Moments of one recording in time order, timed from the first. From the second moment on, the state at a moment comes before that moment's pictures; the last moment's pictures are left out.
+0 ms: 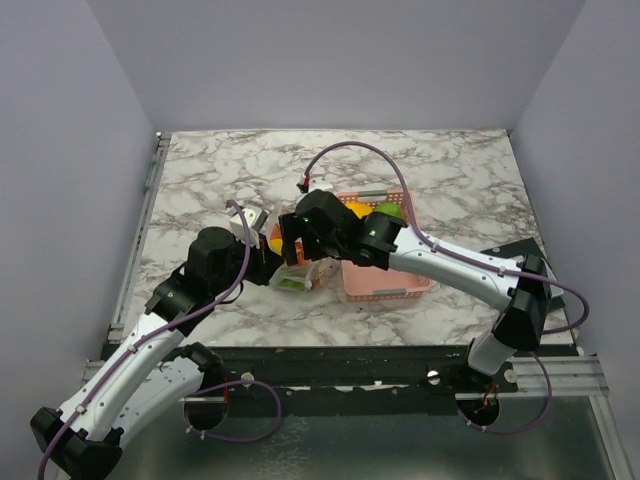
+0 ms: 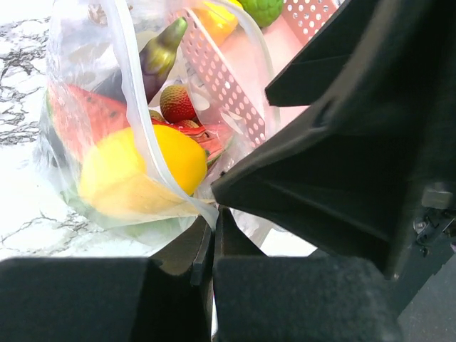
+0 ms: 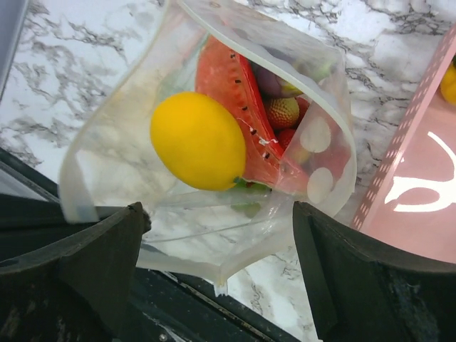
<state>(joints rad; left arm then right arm) -0.57 0.71 0.72 -0.44 0.17 -0.31 1.08 1.67 1.54 -0.62 0.28 0.59</state>
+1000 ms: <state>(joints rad) -0.57 0.70 0.72 -0.42 0.17 -0.31 1.02 1.55 1.39 -0.59 0.41 0.62</state>
